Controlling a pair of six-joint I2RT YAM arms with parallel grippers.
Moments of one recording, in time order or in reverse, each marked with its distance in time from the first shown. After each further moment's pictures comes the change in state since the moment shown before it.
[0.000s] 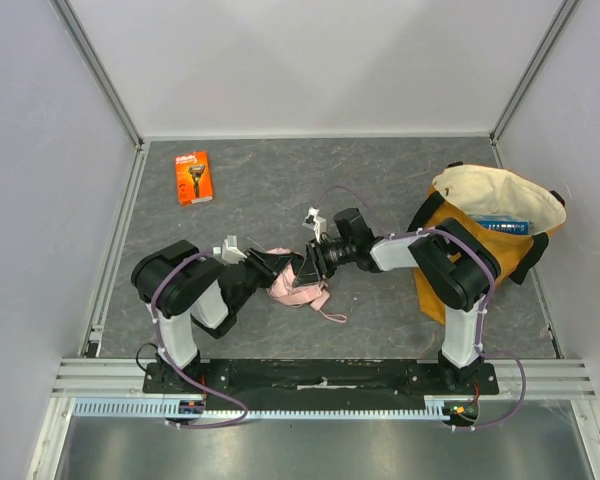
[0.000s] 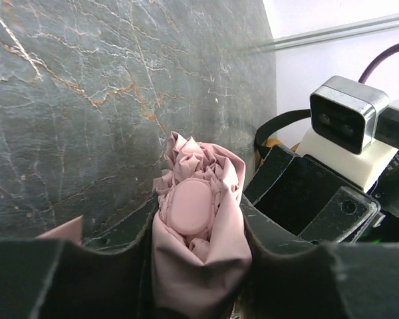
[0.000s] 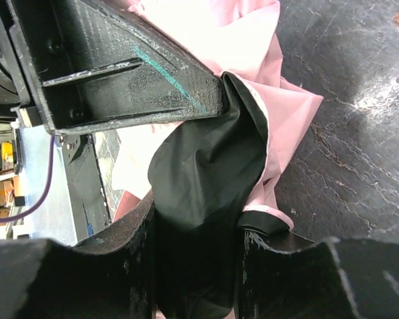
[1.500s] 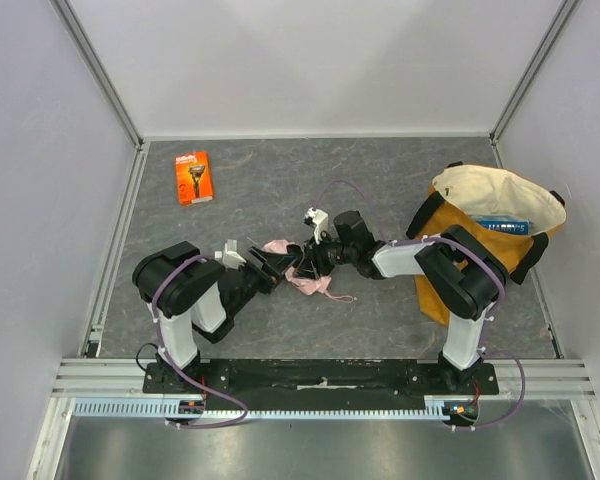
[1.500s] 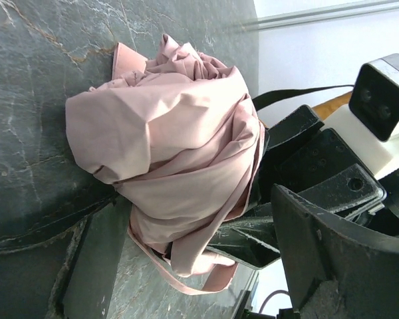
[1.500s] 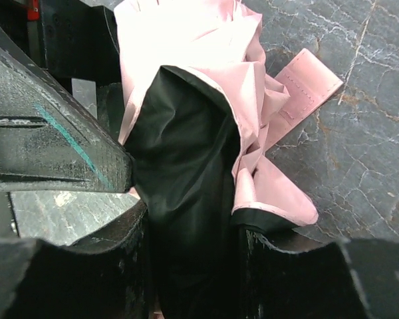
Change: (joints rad) left arm 0.002 0.009 -0.048 0.048 0.069 -0.061; right arm 0.050 -0.076 -0.050 0.069 0.286 -0.202
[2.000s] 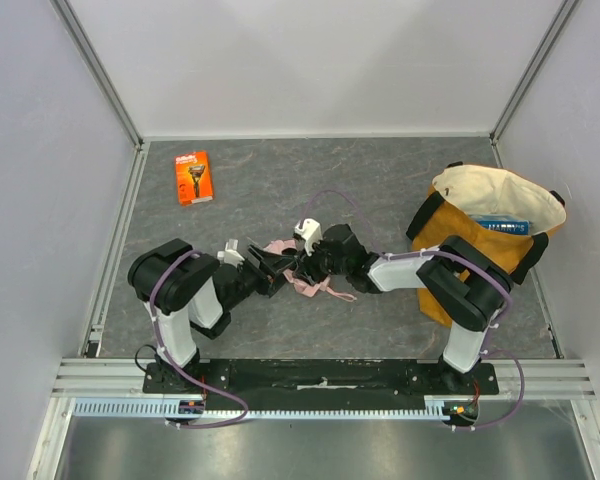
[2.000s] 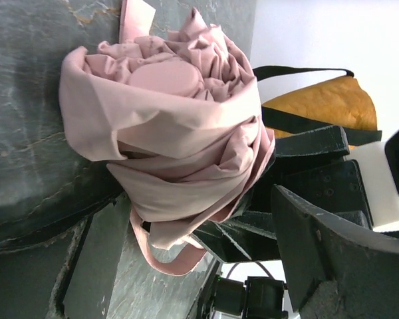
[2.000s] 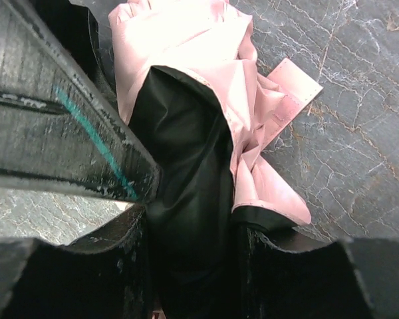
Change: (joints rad) left arm 0.090 -0.012 0.004 -0.043 0.220 -0.106; right arm 0.126 -0.059 -0.058 0.034 0.327 -0.173
